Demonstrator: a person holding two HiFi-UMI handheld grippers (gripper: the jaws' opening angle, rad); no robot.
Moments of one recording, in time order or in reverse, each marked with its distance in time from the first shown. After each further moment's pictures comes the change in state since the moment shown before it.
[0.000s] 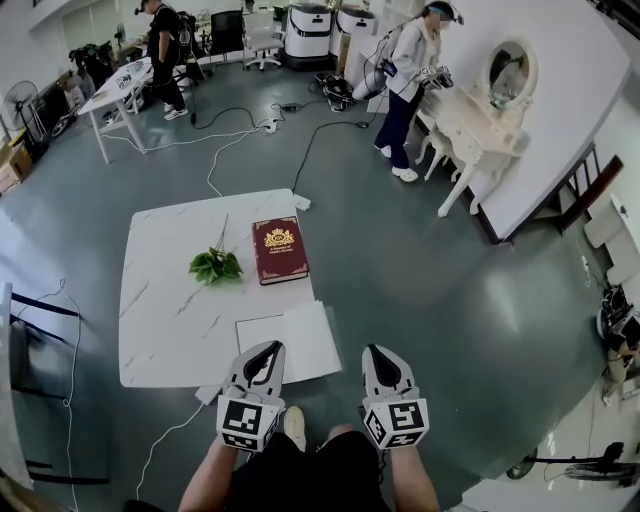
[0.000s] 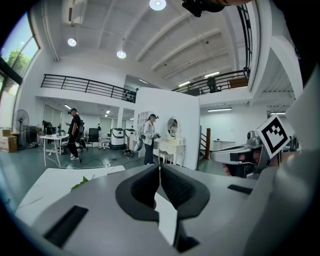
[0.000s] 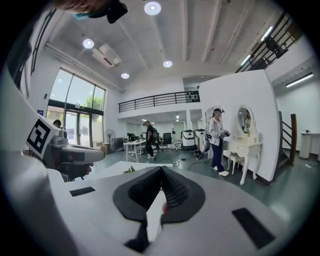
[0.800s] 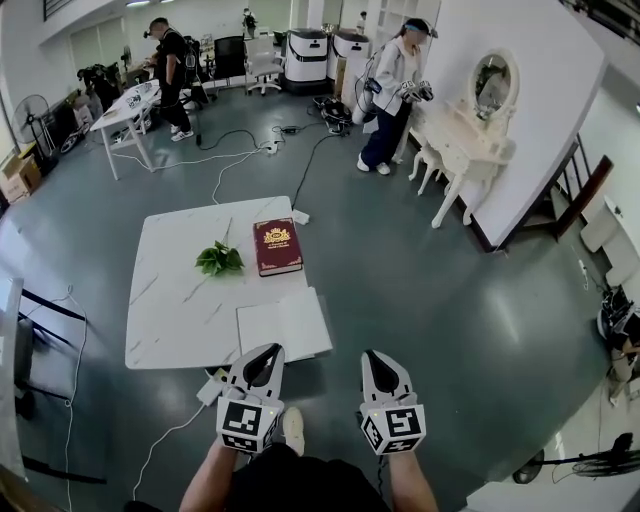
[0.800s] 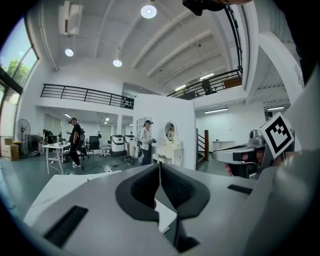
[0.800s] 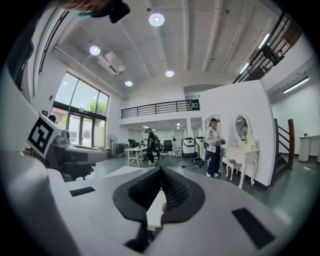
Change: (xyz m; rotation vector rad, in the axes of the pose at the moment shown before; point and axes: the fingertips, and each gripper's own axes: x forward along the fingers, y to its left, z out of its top) left arm -0.090 -0.080 0.011 0.056 -0.056 0.016; right arm -0.122 0.023 0.003 -0.018 -0.091 0.003
